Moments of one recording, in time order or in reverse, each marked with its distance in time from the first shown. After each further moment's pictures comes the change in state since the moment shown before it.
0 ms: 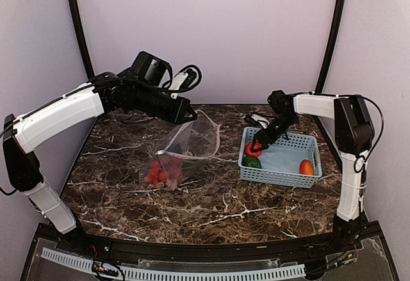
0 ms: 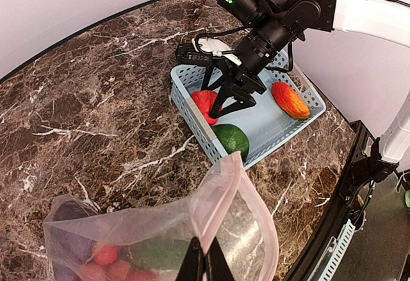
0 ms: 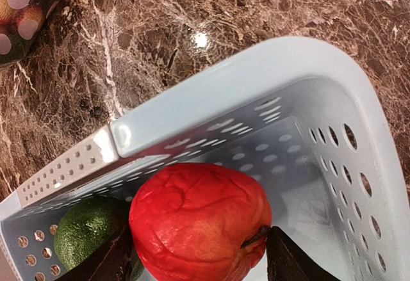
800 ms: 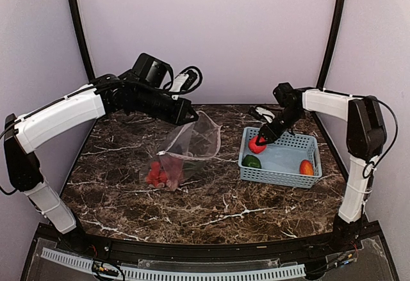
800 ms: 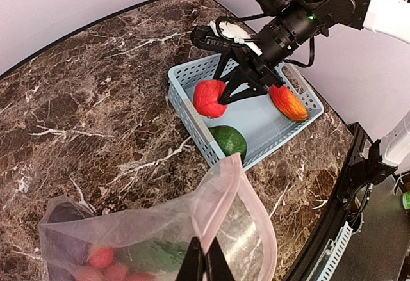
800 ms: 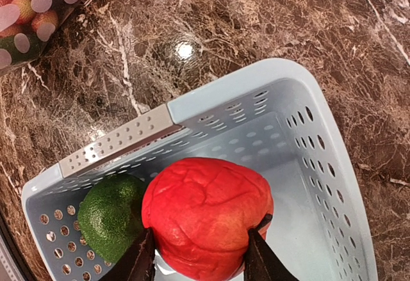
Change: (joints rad) left arm 0.000 0.003 -0.020 0.030 0.011 -0.015; right arm 0.000 -0.137 -0.056 0.003 0.043 -0.016
